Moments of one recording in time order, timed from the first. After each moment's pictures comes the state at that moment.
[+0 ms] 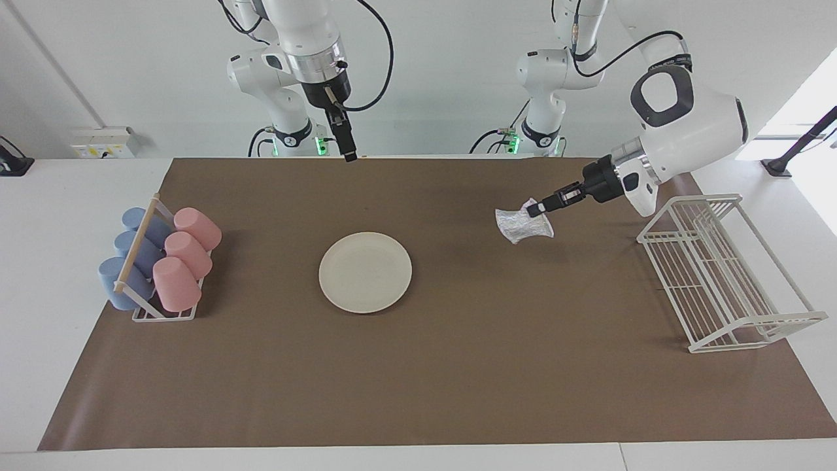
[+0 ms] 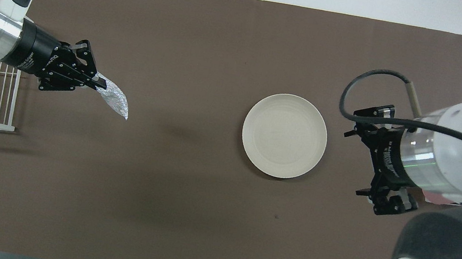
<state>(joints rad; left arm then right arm) -0.10 0.04 -0.03 -1.87 -0.89 1.77 -0.44 0.37 -0.08 0.07 -1.65 0.13 1.57 1.72</state>
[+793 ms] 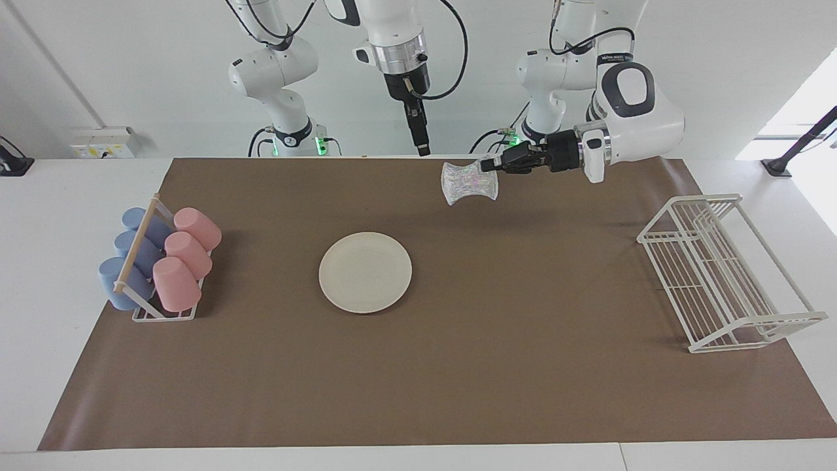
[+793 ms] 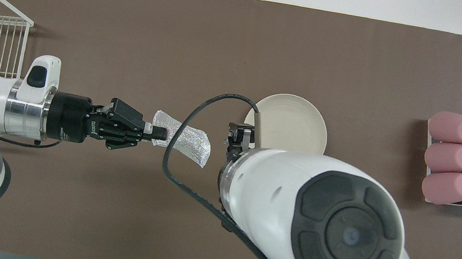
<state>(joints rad) -0.15 -0.20 -0.04 -2.26 -1.41 1.77 0.07 0.62 -0.03 0.07 -1.70 0.13 1.88 2.18</state>
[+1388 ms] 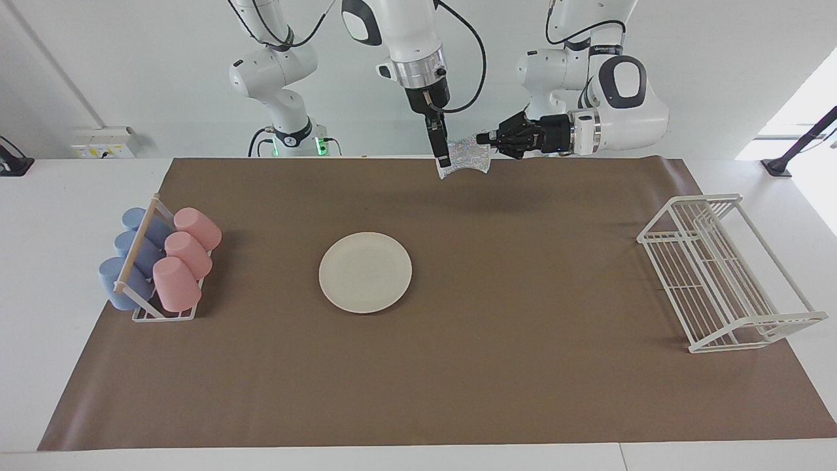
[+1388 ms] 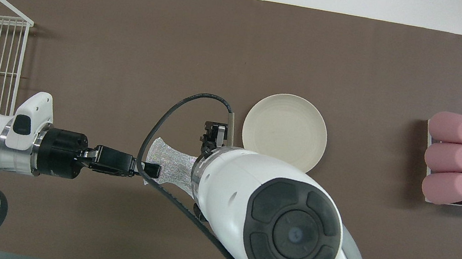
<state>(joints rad) -0.14 -0.31 -0.02 -2.41 -1.47 1.69 0.34 0.65 0.00 0.07 -1.74 0.14 2.01 2.25</state>
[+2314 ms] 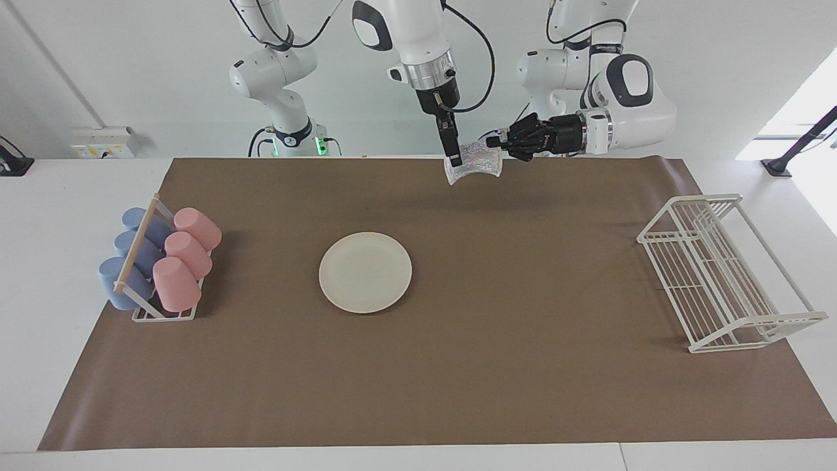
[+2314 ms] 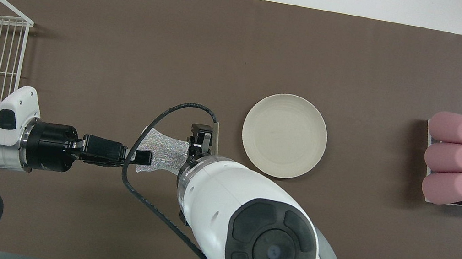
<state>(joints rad) -0.12 -0.31 -0.01 -2.41 -1.50 1.69 0.35 0.68 -0.01 0.07 -1.80 0.15 2.13 2.26</state>
